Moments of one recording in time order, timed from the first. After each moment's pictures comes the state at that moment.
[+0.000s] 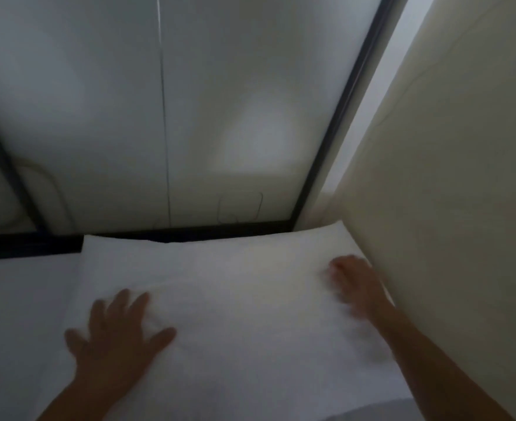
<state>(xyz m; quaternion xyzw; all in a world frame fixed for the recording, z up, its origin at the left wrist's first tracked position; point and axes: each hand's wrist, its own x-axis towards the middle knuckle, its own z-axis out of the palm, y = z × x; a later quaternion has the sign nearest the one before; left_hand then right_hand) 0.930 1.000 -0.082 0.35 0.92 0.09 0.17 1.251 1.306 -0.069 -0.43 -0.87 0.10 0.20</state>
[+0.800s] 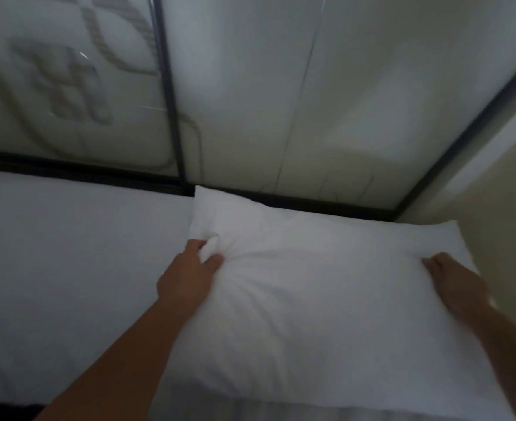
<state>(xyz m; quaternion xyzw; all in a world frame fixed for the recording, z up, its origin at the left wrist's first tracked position) 0.879 0.925 -0.078 0.20 0.90 0.34 0.17 1.207 1.316 -0.095 -0.50 -0.86 0.04 0.09</state>
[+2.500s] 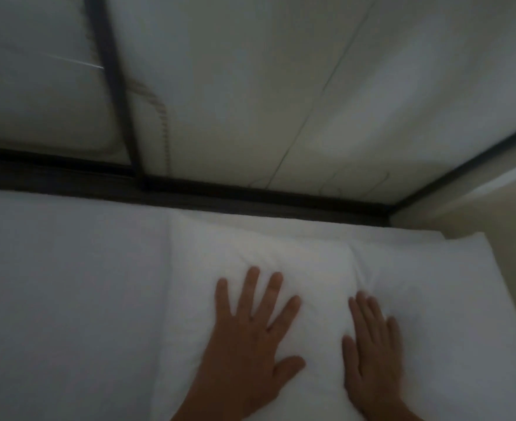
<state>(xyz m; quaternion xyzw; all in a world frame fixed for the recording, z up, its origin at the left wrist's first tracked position) 0.862 1.006 -0.126 0.63 0.76 0.12 0.09 1.073 1.143 -0.147 -0.42 -0.90 0.04 0.08</state>
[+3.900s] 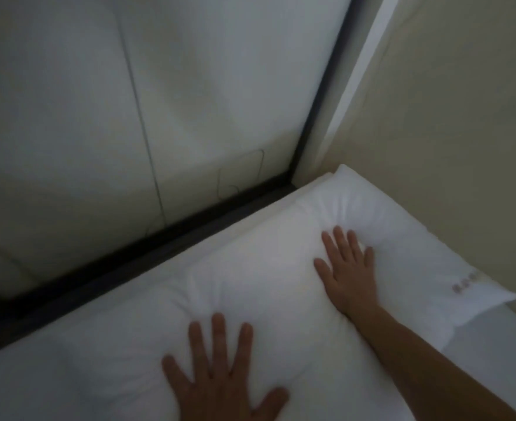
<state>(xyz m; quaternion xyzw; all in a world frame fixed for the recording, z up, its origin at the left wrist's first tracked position) 0.867 1.019 -0.181 0.67 0.74 0.05 0.10 1.102 1.210 -0.169 -0.65 -0.76 0.01 0.06</state>
